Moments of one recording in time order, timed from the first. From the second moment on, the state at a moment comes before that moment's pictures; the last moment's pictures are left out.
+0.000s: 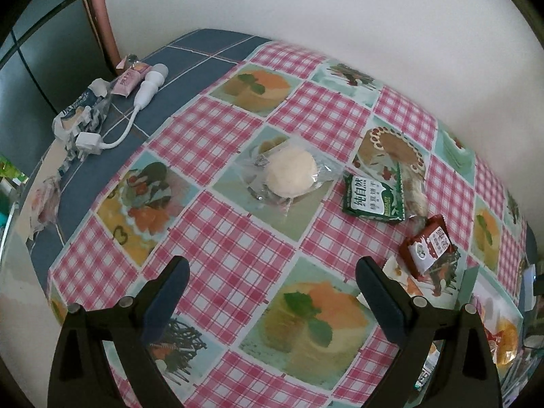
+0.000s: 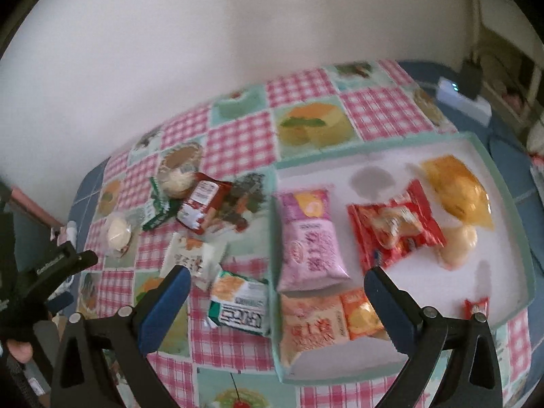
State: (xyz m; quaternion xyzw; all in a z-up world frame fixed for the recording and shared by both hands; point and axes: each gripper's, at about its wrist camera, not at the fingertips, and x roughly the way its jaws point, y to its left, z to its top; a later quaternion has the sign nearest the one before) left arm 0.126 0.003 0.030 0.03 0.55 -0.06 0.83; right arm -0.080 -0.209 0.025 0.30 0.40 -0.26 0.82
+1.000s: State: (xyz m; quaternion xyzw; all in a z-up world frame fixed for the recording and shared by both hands) left arm 0.130 -0.084 -0.046 0.05 0.64 -0.17 0.75; right arm -0.056 -0.235 -0.008 0.29 0.45 -0.35 0.77
